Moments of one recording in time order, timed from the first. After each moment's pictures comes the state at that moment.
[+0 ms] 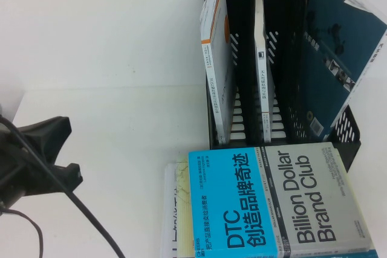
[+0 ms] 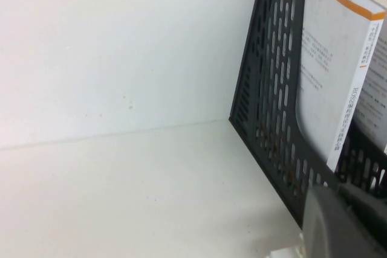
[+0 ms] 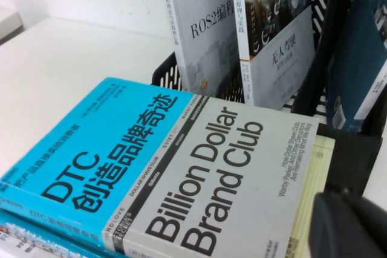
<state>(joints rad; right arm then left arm) 0.08 0.33 -0.28 0.80 0.53 -0.79 -0.39 0.81 -0.54 -0.02 0.03 -0.20</state>
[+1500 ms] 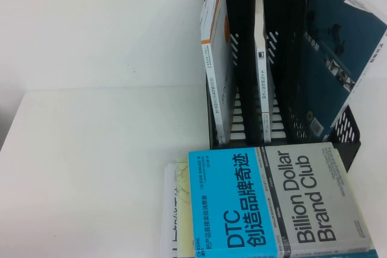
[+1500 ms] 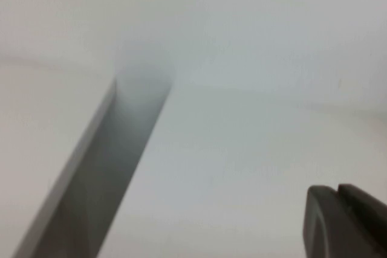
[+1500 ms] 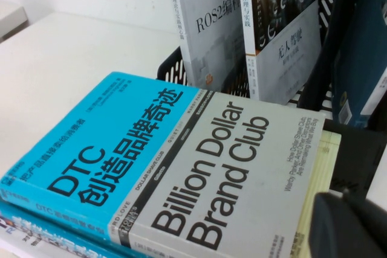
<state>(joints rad) 0.08 0.33 -0.28 0.80 0.54 -0.79 0.09 0.02 0.02 -0.03 0.13 -0.19</state>
